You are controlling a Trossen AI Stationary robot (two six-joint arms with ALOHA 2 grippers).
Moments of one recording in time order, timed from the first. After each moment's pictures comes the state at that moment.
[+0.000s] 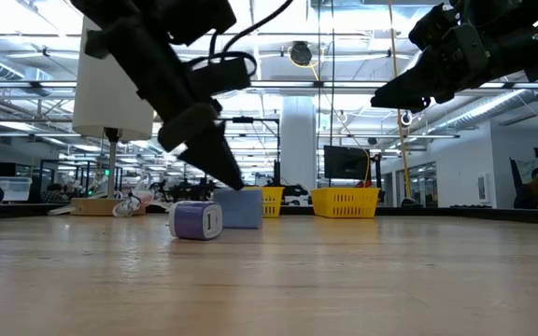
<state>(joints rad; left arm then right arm) -0.15 1.72 0.94 -0.12 -0.37 -0.04 -0.10 0.85 0.34 0.26 0.00 -0.01</state>
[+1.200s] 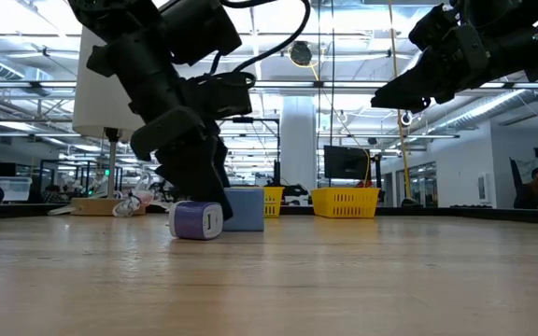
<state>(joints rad) -0.16 1.79 0.94 -0.12 -0.14 -0.09 -0.10 0.85 0.34 0.26 0.00 -0.01</state>
